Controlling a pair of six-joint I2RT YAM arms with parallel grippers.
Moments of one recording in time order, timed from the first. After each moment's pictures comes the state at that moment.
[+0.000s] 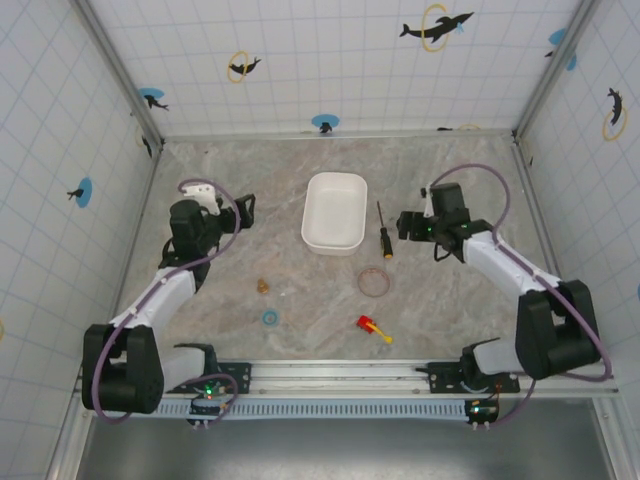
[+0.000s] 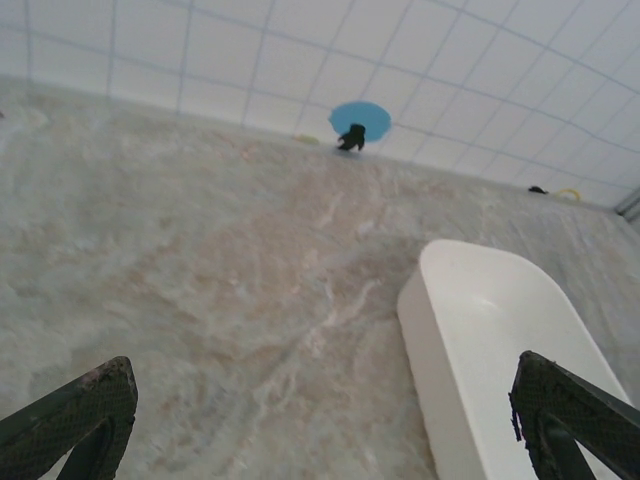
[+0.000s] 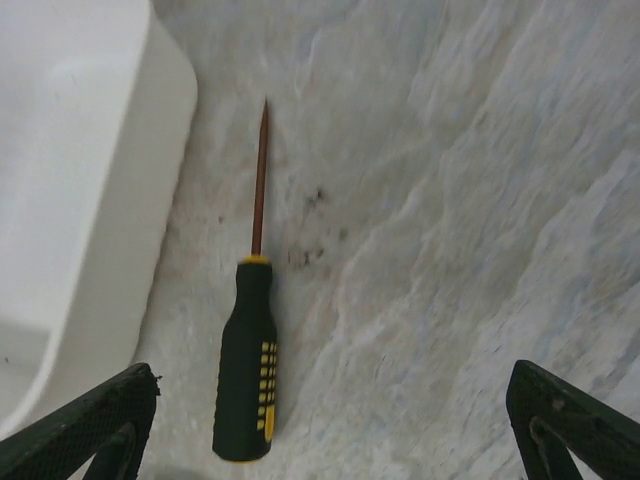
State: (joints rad) left arm -0.09 1.18 0.57 0.27 0.31 -0.30; right arm 0.32 1.40 0.84 -0.34 -0.07 0.30
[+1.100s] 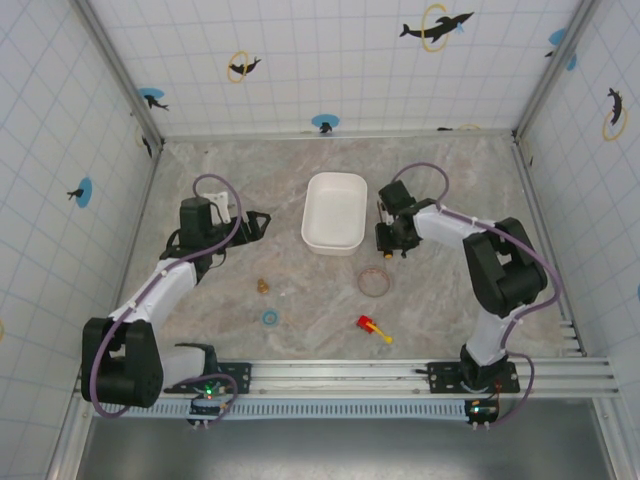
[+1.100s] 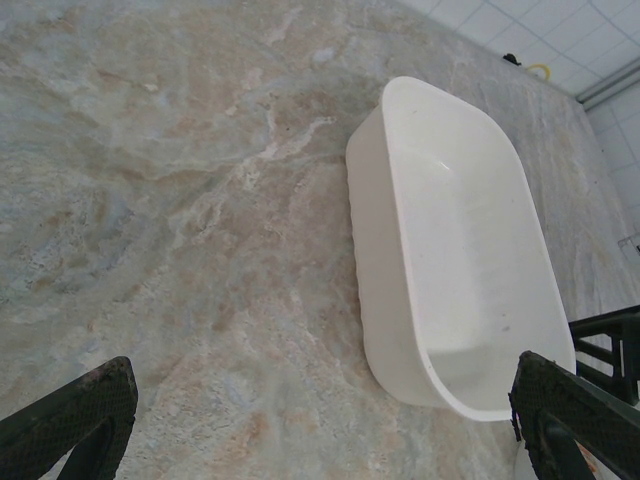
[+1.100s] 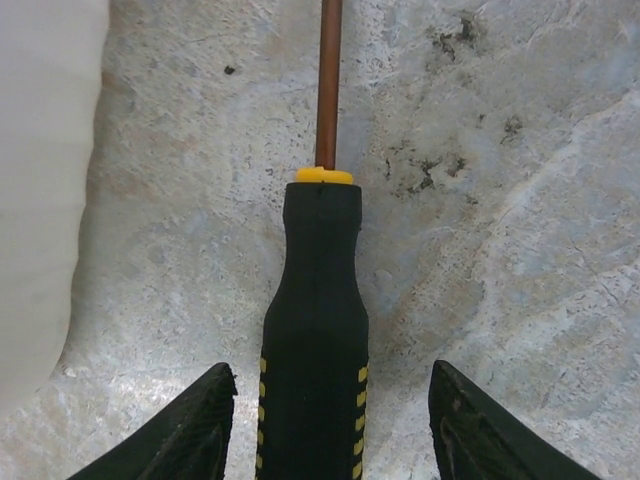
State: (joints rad) left arm -0.12 1.22 0.65 -0.06 0.46 -0.38; right arm 0.49 1.81 1.10 -0.53 0.00 0.33
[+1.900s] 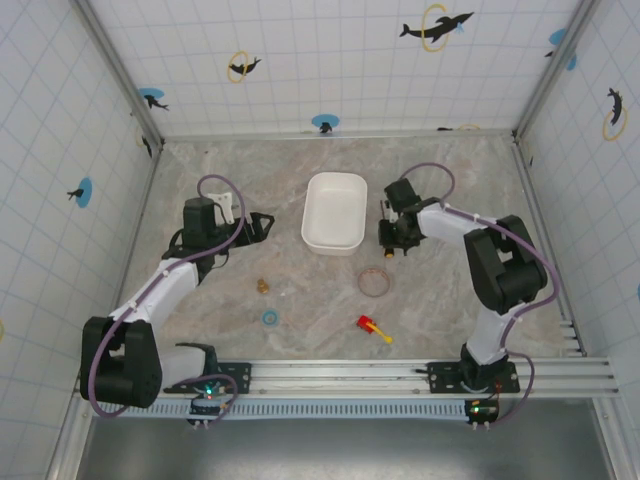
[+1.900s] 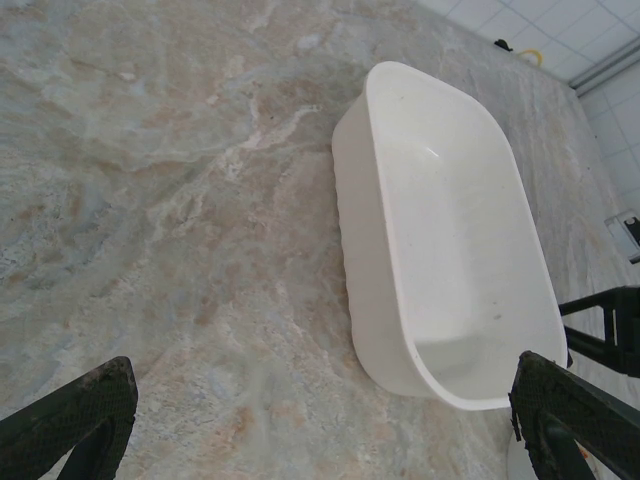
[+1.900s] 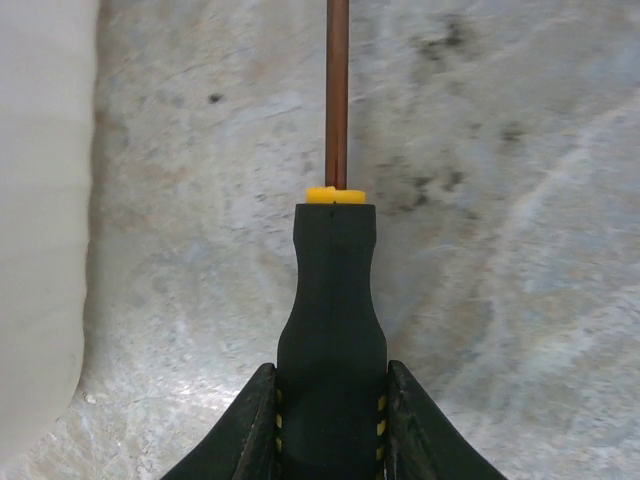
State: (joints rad) left arm -0.15 1.22 0.65 -0.08 0.45 -0.37; right arm 0.42 1.80 1.08 -0.48 -0.10 0.41
